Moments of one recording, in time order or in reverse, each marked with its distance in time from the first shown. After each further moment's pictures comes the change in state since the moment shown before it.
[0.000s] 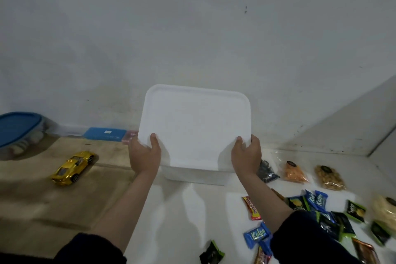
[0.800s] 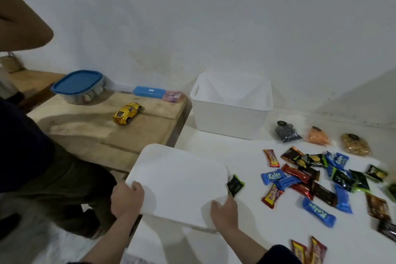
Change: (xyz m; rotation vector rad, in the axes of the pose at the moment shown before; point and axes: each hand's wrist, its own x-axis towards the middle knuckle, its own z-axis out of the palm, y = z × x) left_hand -0.149 -0.184 -0.219 0.554 -0.005 -0.314; right_hand -0.282 0.146 -0.056 -0.282 -0.621 0.392
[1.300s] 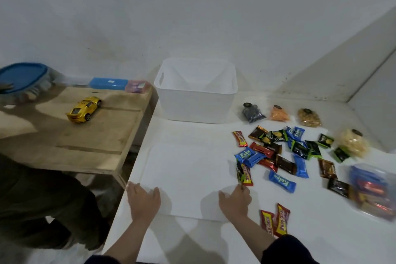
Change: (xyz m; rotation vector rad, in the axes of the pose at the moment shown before) left_hand -0.073 0.010 0.081 0.061 -0.393 0.193; right_hand 0.009 0.037 -0.077 -0.349 0.247 0.089
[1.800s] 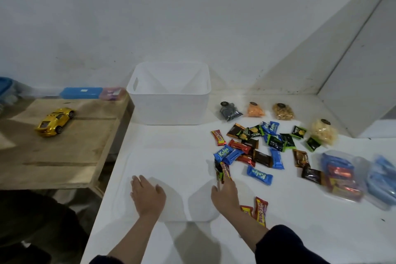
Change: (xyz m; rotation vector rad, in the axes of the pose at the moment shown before) left_hand -0.023 0.064 0.038 0.151 -0.039 0.148; right_hand 0.017 0.015 -0.035 0.160 -0.046 -0.087
